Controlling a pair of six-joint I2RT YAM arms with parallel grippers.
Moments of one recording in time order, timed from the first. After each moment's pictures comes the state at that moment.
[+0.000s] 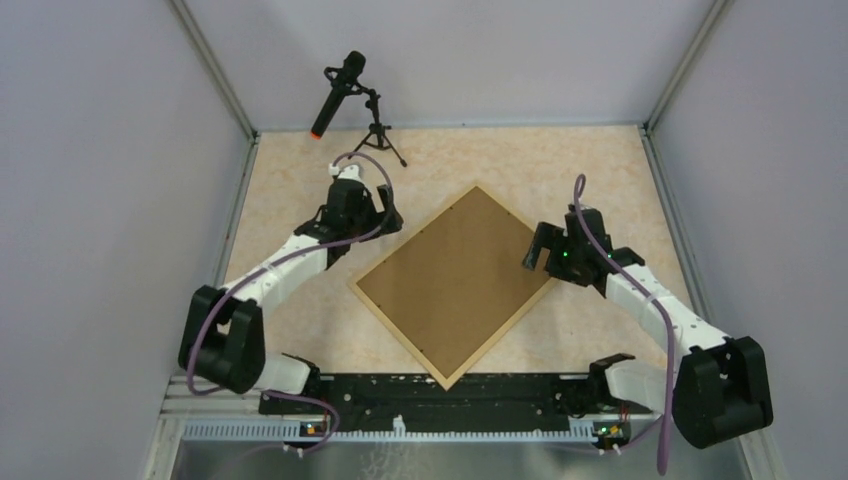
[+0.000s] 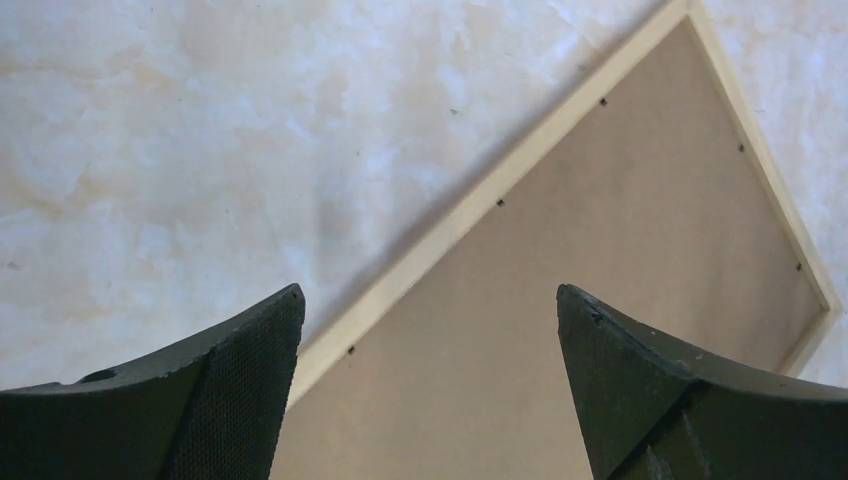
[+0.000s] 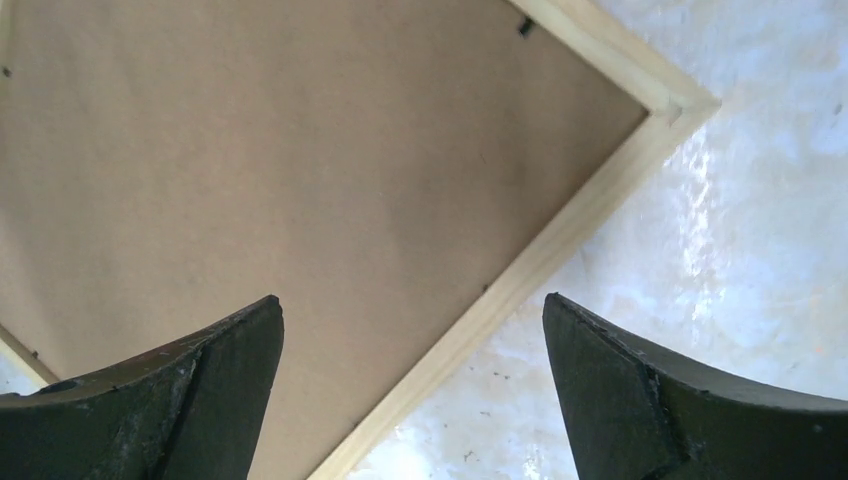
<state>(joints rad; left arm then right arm) -0.43 1.36 0.90 -0.18 -0.07 -0.56 0.30 1.14 0.72 -0.49 0.02 0.54</state>
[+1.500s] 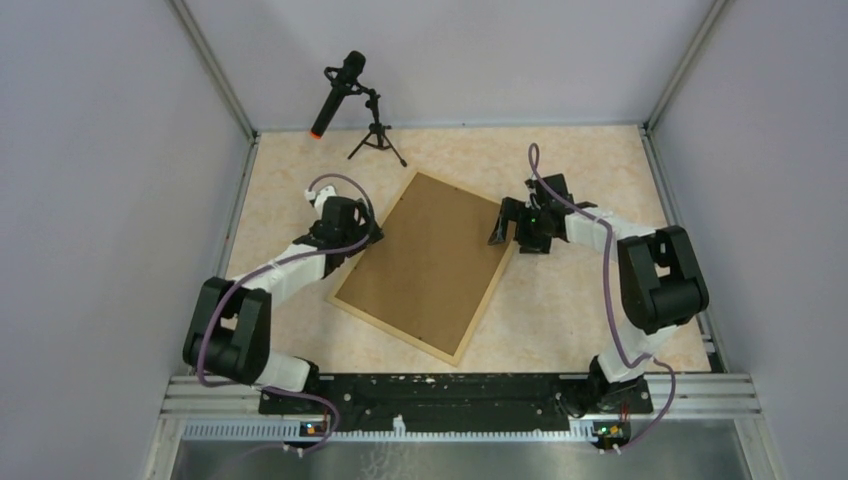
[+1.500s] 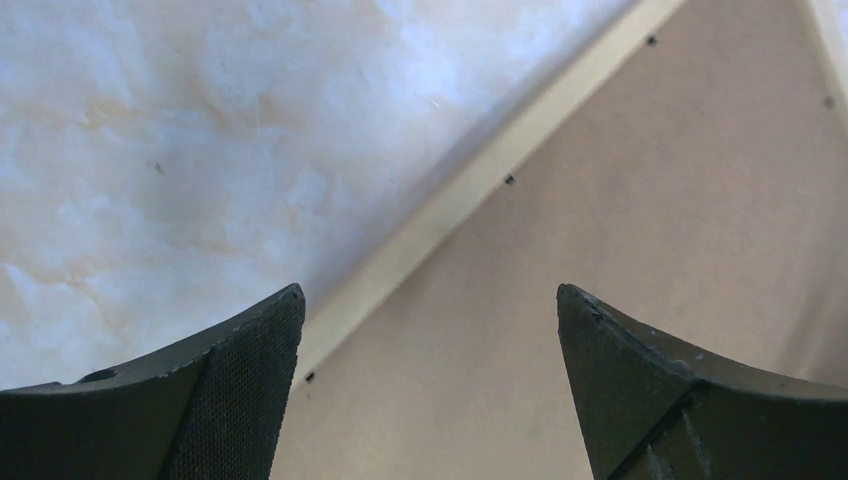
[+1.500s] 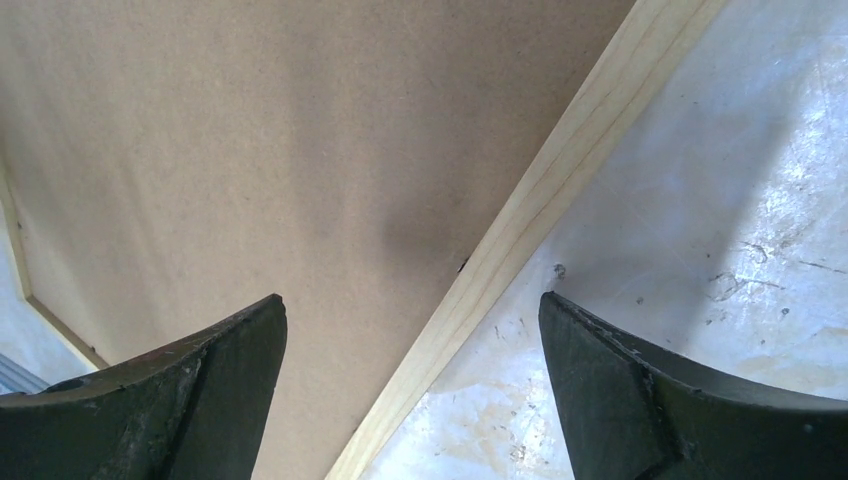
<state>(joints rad) -0.32 1.39 0.73 -0.08 -0.20 -0.73 0.29 1.72 1.00 -0.28 -0.29 0.47</state>
